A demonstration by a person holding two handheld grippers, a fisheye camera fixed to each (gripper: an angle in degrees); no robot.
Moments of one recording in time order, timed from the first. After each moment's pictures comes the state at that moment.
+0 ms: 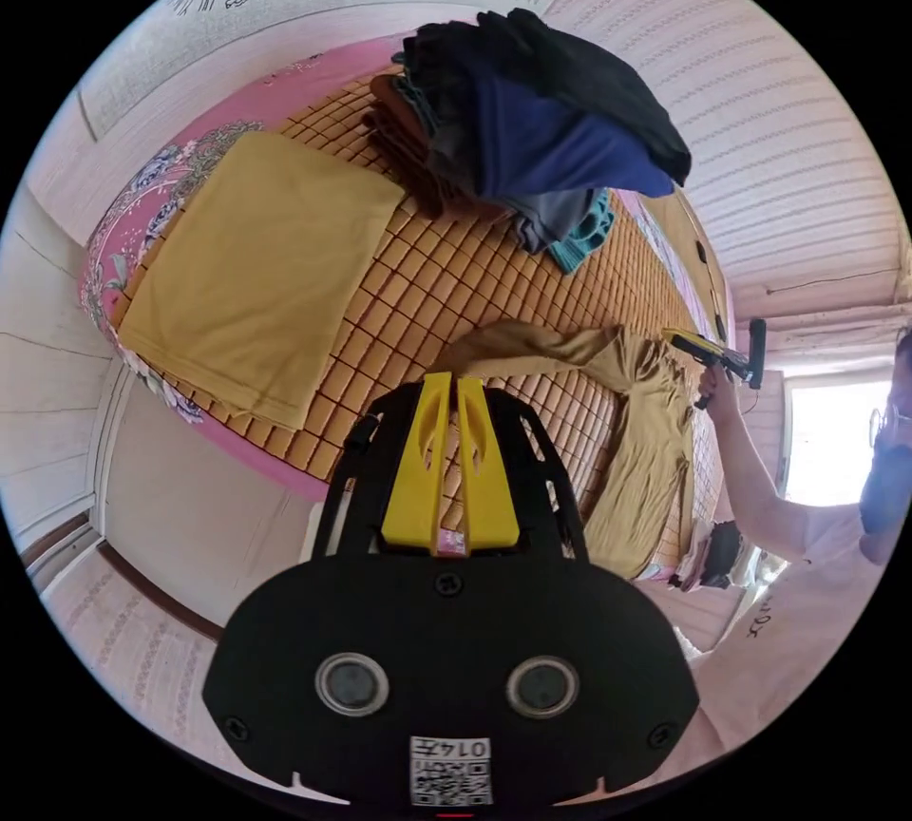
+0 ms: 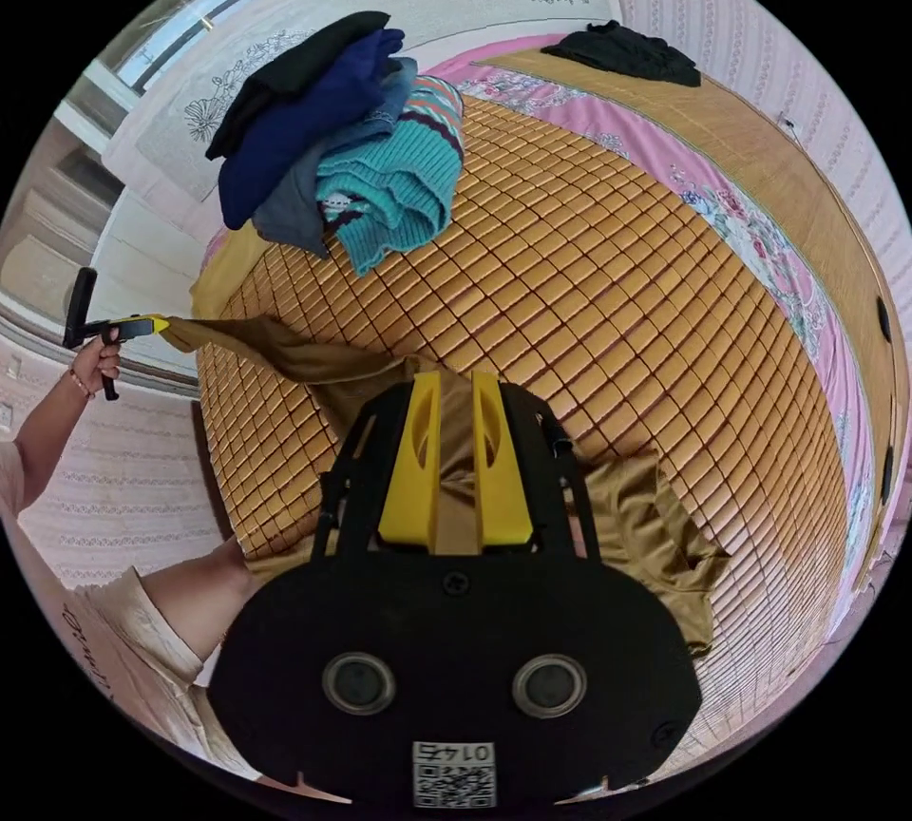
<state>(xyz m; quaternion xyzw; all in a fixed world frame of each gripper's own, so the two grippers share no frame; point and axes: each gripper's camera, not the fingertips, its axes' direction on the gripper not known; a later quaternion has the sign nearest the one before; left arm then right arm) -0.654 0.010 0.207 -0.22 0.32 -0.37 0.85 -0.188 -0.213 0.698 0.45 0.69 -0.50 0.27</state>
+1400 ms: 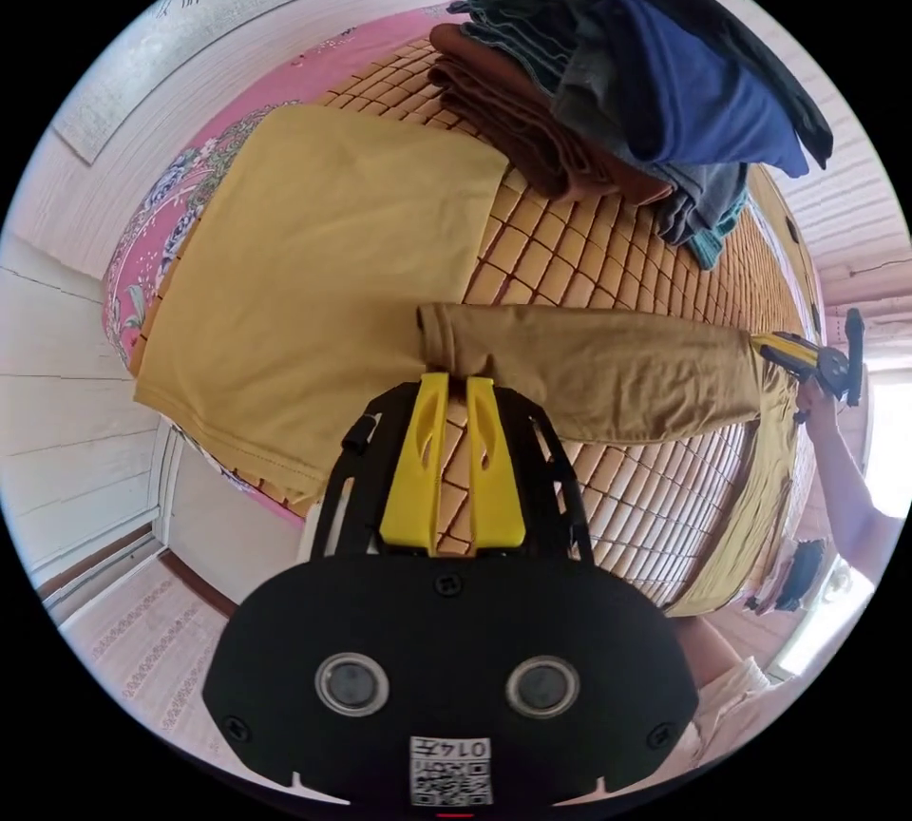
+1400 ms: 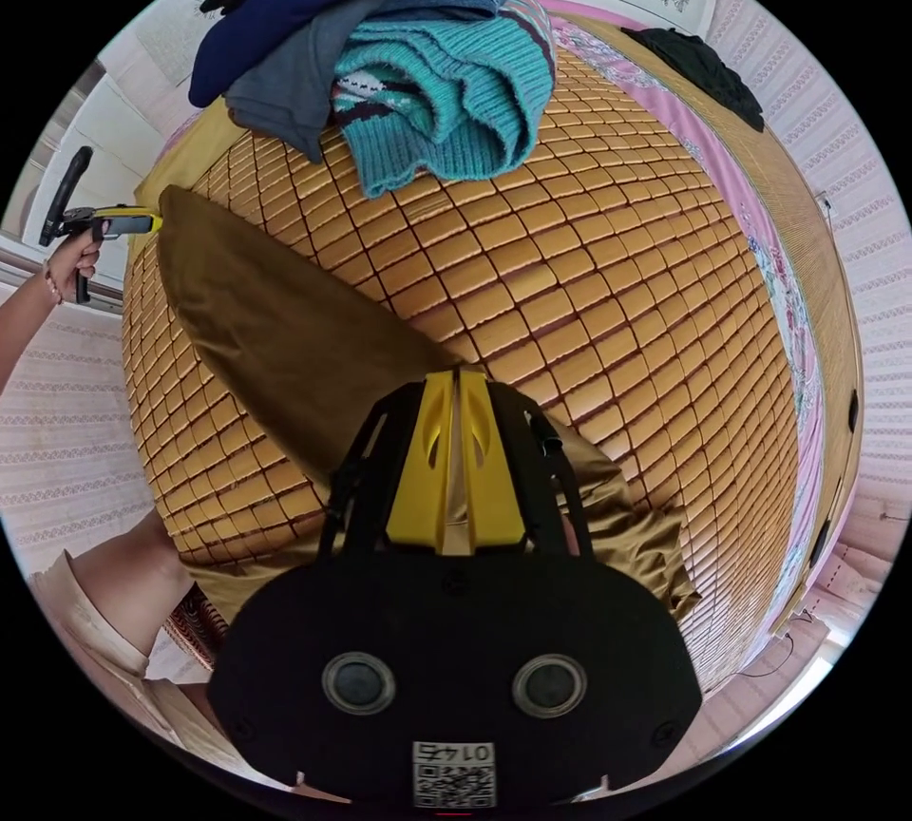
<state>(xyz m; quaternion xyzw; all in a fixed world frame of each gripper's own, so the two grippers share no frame) -0.723 -0.010 0.245 -0.27 0.23 -0.33 0.87 -0.225 -0.370 0.704 0.40 0.78 -0.44 0.18</state>
